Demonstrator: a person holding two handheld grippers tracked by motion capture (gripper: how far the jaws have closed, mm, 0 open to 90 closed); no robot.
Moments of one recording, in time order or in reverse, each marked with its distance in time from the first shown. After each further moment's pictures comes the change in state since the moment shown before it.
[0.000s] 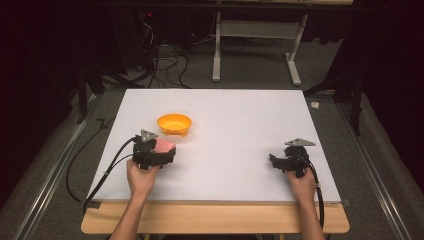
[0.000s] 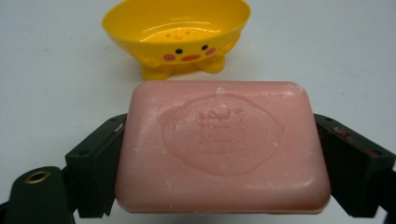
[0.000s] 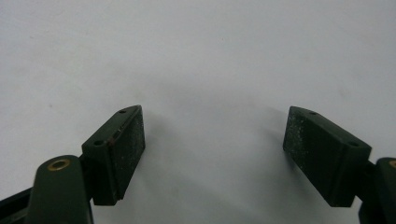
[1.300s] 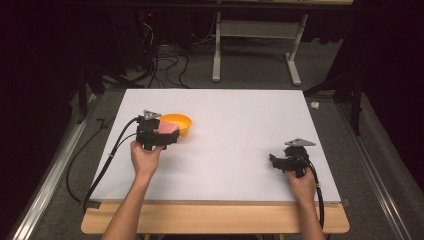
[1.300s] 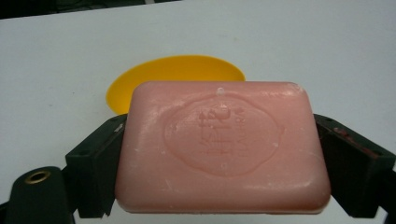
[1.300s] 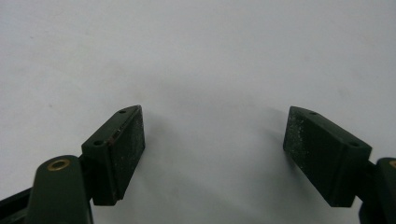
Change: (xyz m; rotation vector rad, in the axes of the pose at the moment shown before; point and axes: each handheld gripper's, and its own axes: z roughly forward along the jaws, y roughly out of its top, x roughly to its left) left arm 0.003 0.053 0.008 -0.018 -0.009 -0.020; right arm 0.000 0.000 0.000 0.001 0.000 0.002
